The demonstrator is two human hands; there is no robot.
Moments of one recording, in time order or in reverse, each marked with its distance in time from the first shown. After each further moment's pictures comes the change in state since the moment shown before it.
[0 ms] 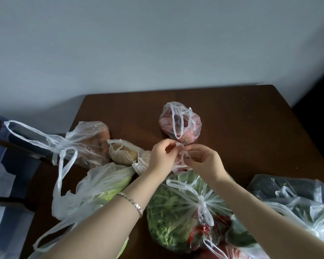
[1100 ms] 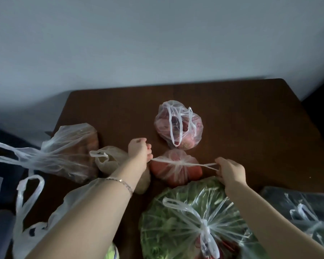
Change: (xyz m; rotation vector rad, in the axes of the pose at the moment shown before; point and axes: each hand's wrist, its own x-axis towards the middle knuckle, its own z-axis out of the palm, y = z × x) left_hand 0.101 -0.060 -0.013 -0.351 0.261 -0.661; right_hand 0.061 0.059 -0.054 0.069 0.578 0.512
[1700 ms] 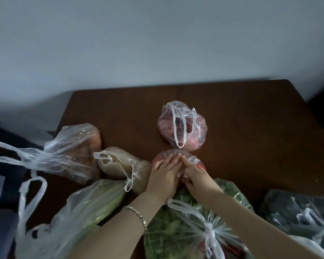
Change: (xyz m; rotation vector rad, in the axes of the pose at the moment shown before) left_hand -0.030 -0.075 0.000 1.304 -0.316 1.090; right_hand -0.018 0.027 0.043 -0.966 -0.581 -0.875
